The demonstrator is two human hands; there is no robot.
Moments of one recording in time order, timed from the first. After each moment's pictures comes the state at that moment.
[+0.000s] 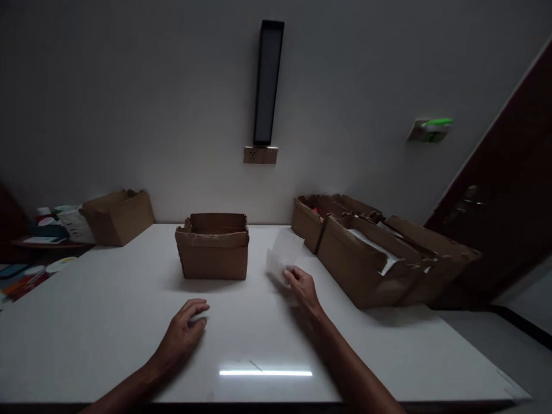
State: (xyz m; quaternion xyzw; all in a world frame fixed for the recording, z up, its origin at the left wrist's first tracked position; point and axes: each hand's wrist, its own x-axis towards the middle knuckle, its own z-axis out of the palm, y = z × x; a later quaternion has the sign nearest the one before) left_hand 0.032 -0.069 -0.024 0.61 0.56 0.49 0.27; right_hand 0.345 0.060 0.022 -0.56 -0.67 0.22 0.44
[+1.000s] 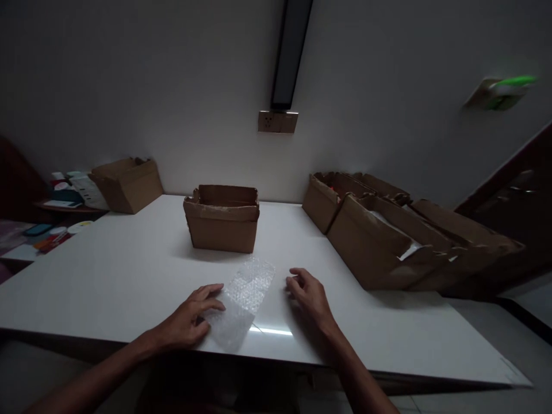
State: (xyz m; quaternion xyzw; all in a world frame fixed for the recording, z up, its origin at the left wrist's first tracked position) left_hand 0.028 -0.112 -0.005 0.77 0.48 0.29 0.30; right_hand 0.340 -0.011 0.018 -0.56 -0.63 0.36 0.40
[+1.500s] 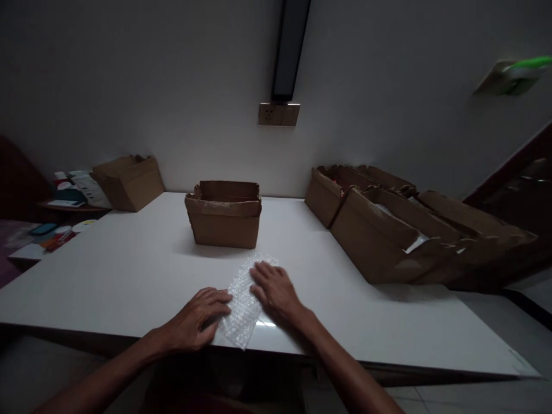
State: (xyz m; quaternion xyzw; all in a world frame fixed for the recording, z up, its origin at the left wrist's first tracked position) left_hand 0.032 -0.117 -0.008 0.85 0.41 0.26 0.20; right_hand 0.281 -0.018 0.000 -0.38 -0.91 0.05 0.13
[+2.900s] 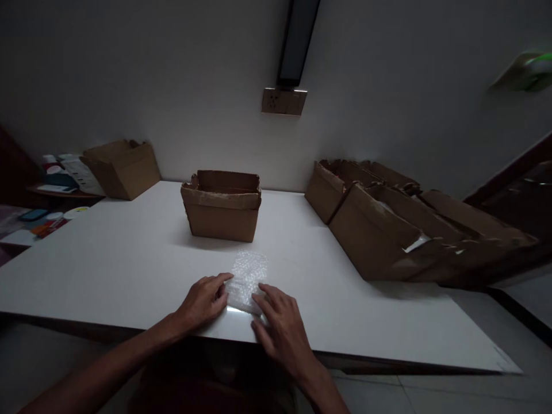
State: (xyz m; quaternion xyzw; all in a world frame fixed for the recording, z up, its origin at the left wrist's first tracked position) left_hand 0.067 -0.096 -0.013 0.75 0.57 0.30 0.18; right_hand 0.309 -0.094 -0.011 -0.37 -0.89 0.02 0.27
